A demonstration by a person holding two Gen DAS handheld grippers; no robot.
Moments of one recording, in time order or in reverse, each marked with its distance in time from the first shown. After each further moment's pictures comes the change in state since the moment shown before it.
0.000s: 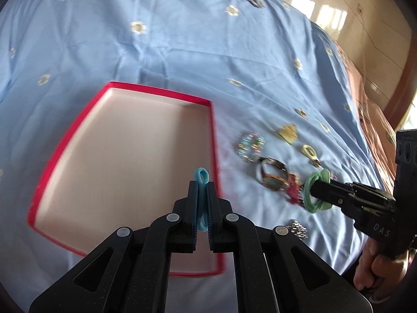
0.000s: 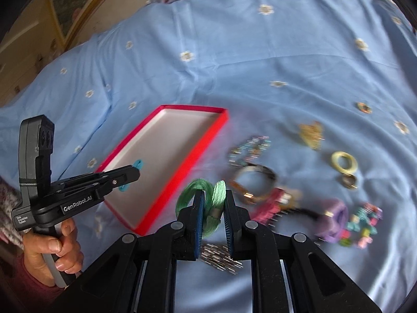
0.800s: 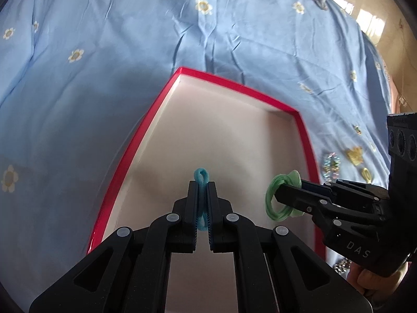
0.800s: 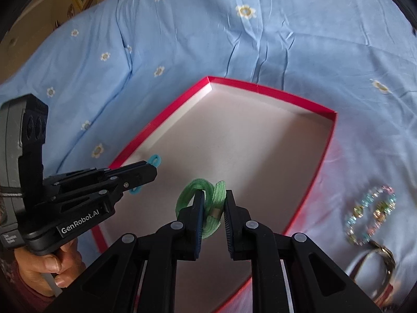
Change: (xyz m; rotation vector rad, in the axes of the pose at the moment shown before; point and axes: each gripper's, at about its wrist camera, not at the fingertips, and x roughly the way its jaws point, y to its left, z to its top) left arm 0.052 0.103 0.026 -0.103 0.088 0.136; right arm 0.157 0.073 0.052 -0.116 0.185 0.127
